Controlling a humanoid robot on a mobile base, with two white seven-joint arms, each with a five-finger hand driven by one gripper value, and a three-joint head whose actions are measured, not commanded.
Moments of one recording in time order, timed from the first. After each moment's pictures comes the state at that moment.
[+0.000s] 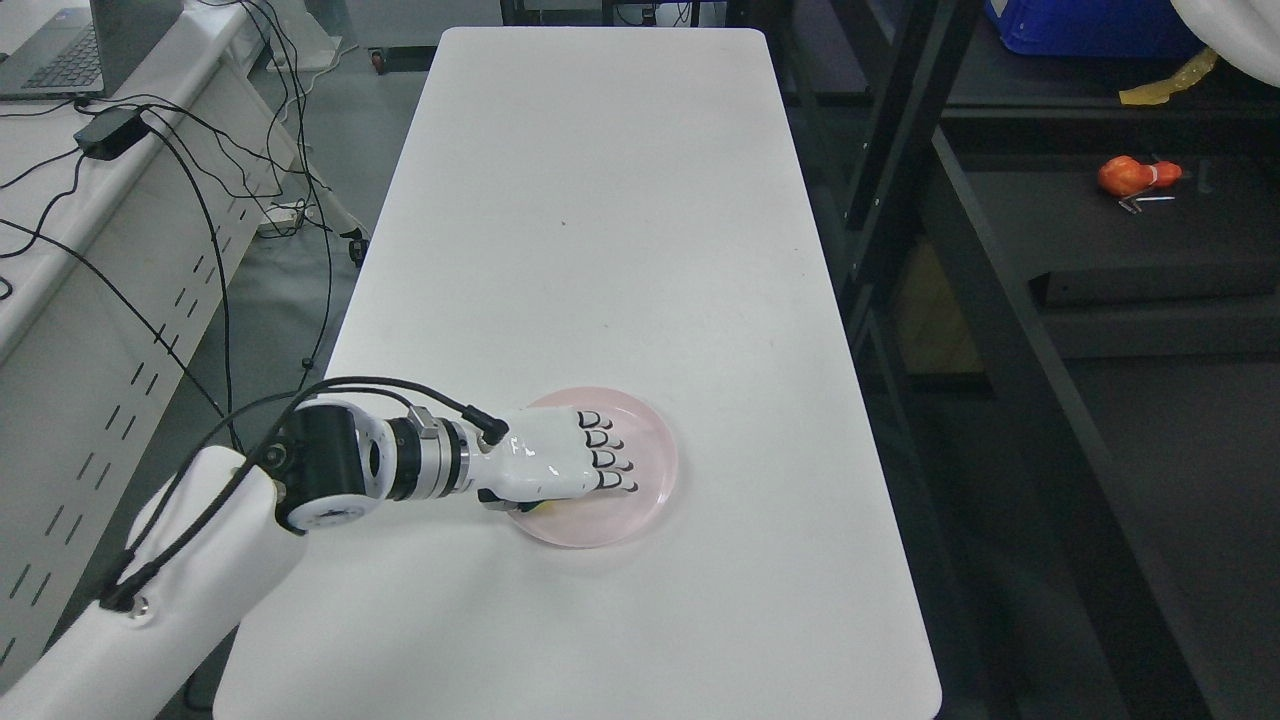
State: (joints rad) left arm -0.72 0.47 -0.65 -1.57 -0.95 -0.69 -0.71; right arm -0.07 0.00 -0.21 0.00 -0.11 0.08 -0.04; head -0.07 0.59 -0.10
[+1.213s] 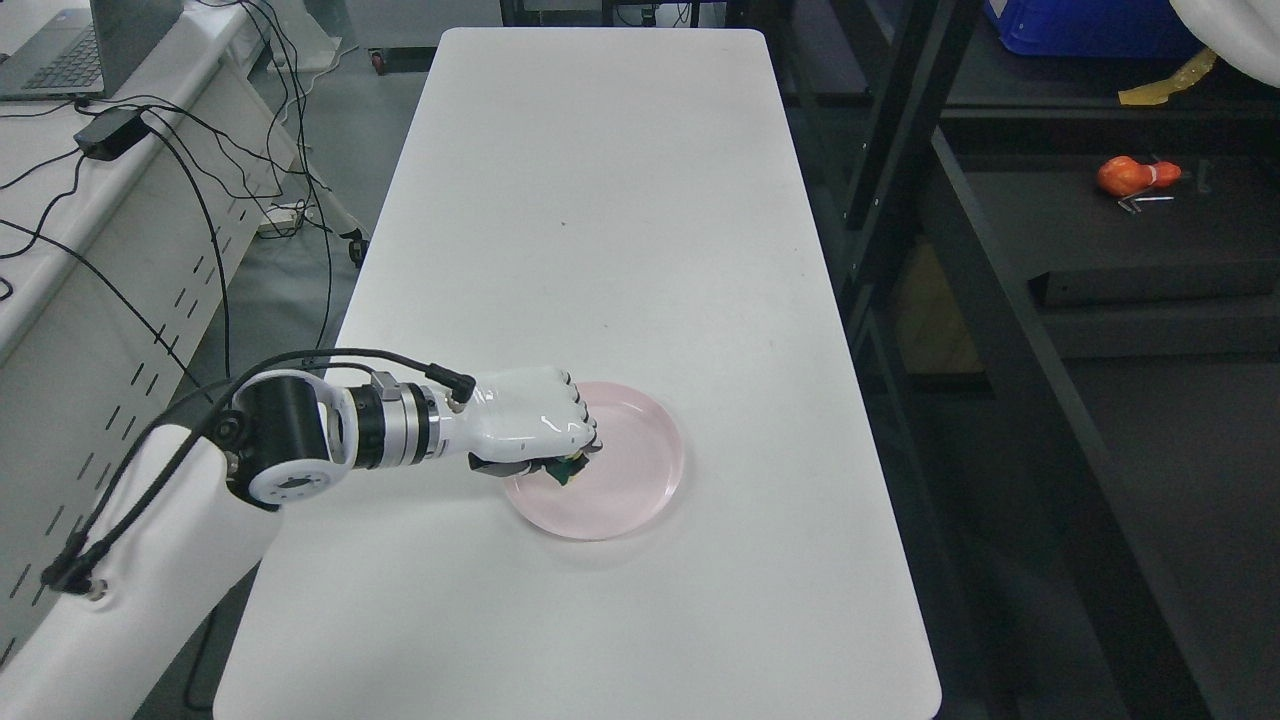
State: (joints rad) left arm -0.71 0.46 -0.51 -1.56 -0.76 -0.69 -0.72; right arm -0.07 0.00 -0.21 0.00 -0.11 0.08 -0.04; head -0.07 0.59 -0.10
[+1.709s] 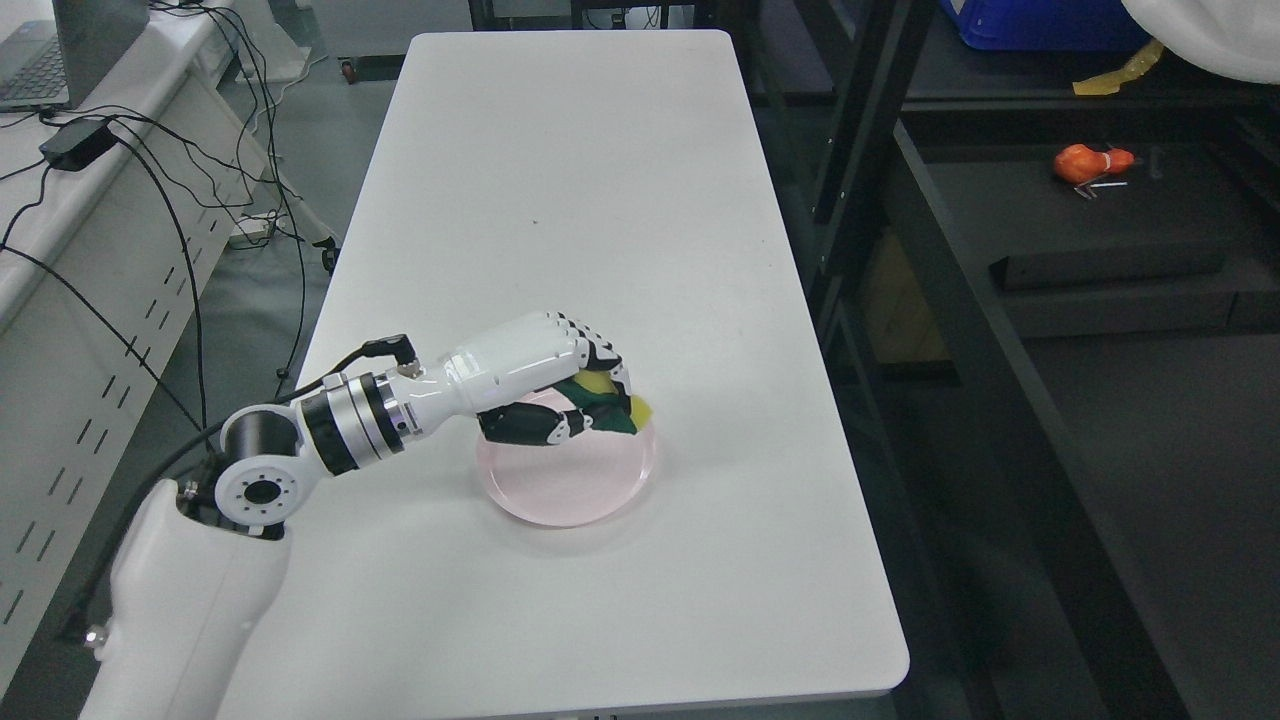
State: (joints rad) left arm -0.53 0.25 -0.18 -1.55 -0.29 -0.51 -0.66; right arm -0.07 0.00 -0.21 0.00 -0.11 0.08 -0.04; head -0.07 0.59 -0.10
